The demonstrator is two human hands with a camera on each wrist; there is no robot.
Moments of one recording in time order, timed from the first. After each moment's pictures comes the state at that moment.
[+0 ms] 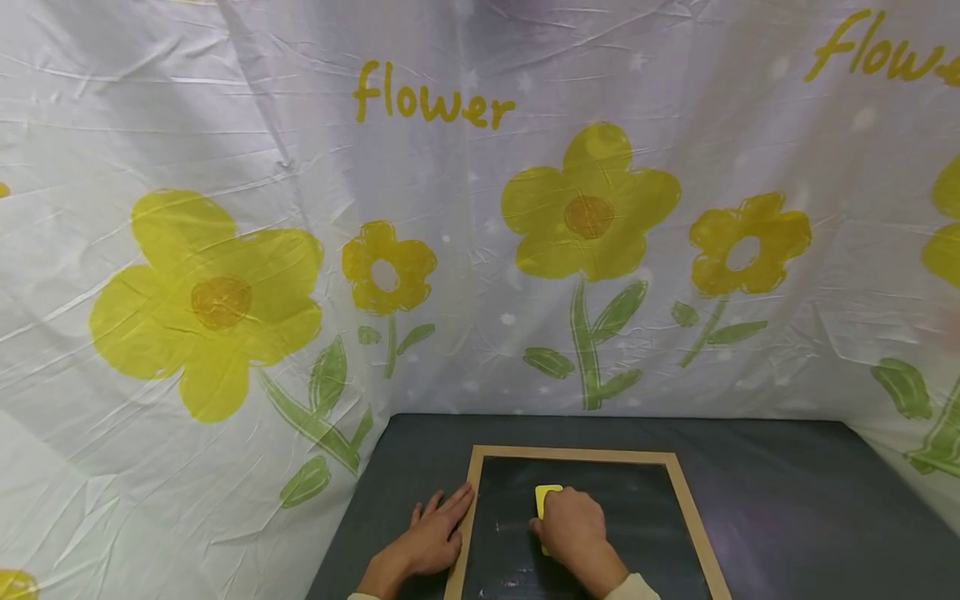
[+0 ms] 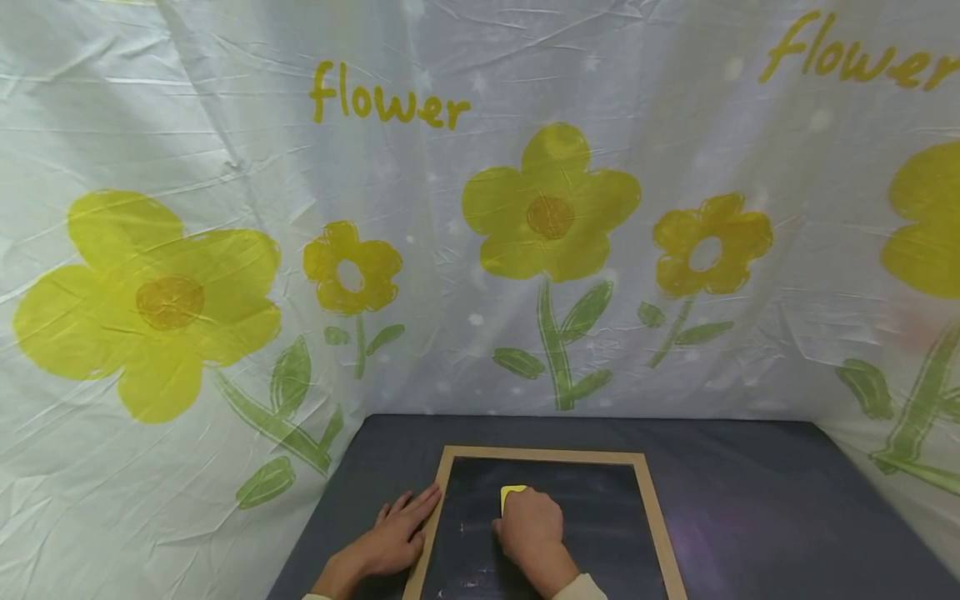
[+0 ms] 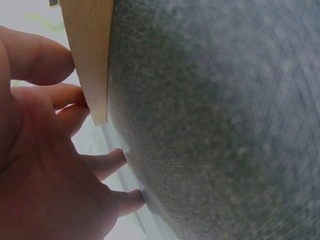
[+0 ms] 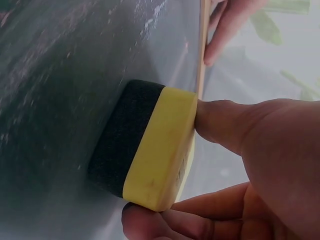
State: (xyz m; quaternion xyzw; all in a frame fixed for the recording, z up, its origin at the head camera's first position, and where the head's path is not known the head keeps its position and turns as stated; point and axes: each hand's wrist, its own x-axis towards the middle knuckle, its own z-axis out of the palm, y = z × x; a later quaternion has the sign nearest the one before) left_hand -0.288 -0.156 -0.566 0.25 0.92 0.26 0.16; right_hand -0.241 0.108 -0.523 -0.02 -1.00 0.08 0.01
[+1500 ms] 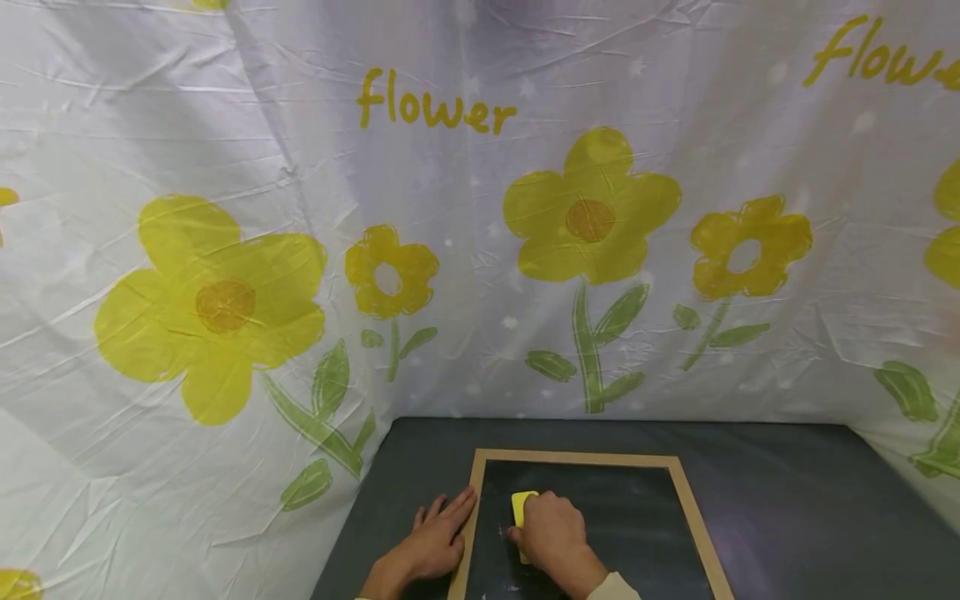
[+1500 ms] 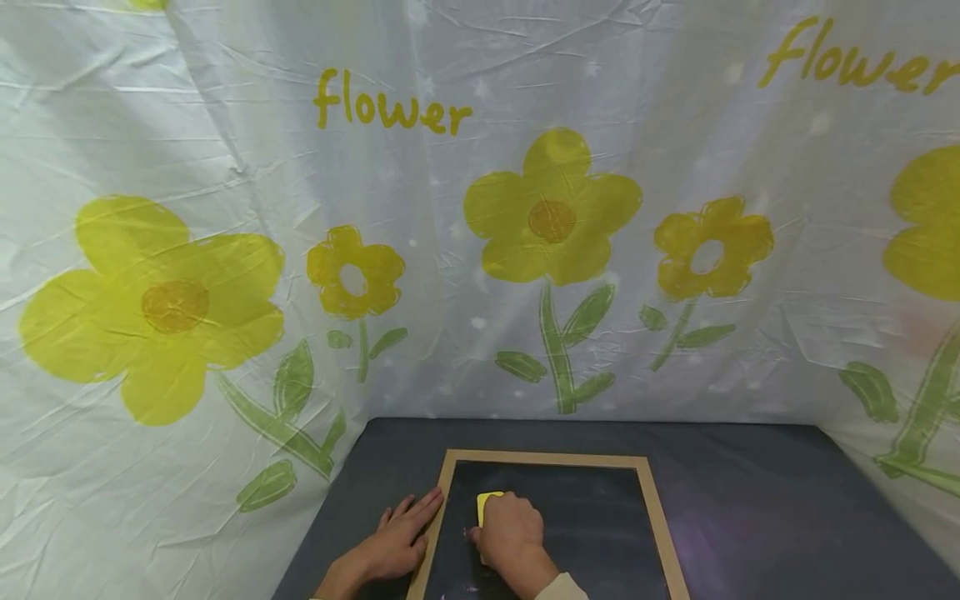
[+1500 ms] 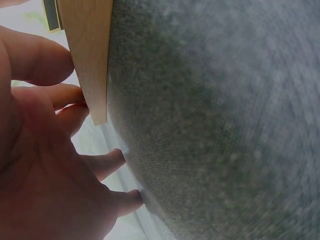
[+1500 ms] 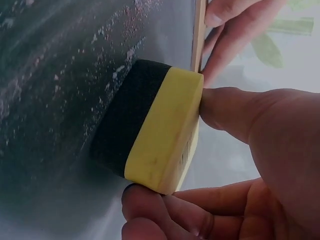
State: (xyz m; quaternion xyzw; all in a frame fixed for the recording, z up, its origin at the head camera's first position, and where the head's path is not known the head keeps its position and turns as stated) left_hand -0.289 -0.152 -0.565 0.24 0.93 0.25 0.16; right_hand -0.244 0.076 -0.520 -0.02 -0.99 0.13 -0.01
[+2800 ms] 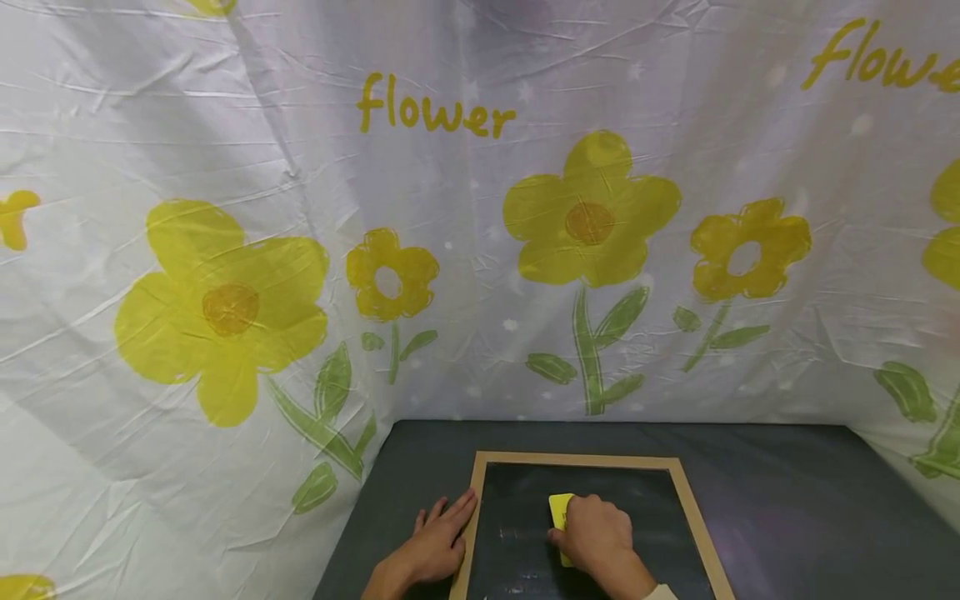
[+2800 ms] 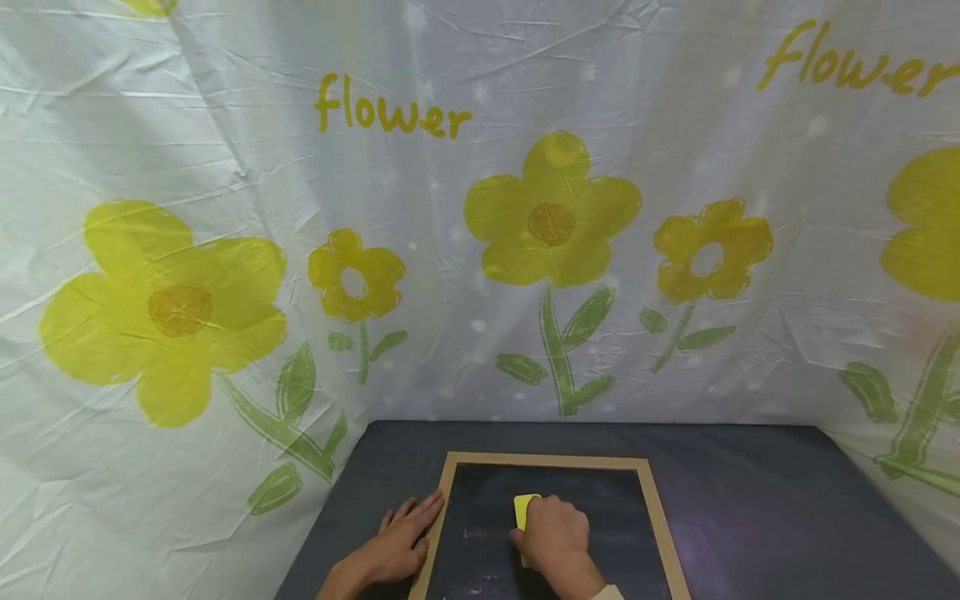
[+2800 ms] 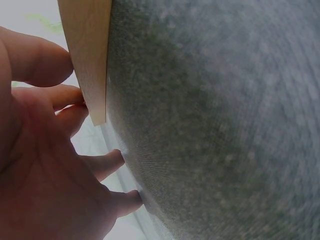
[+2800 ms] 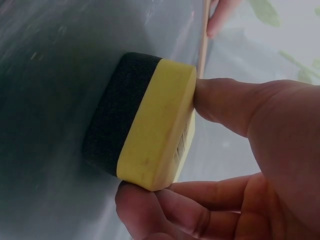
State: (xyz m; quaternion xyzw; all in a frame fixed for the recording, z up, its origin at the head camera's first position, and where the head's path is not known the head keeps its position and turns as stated) left_hand -0.288 -0.153 -0.564 0.24 0.92 0.27 0.17; right_hand -0.234 0.130 -0.514 -0.07 -0.99 0.11 -0.06
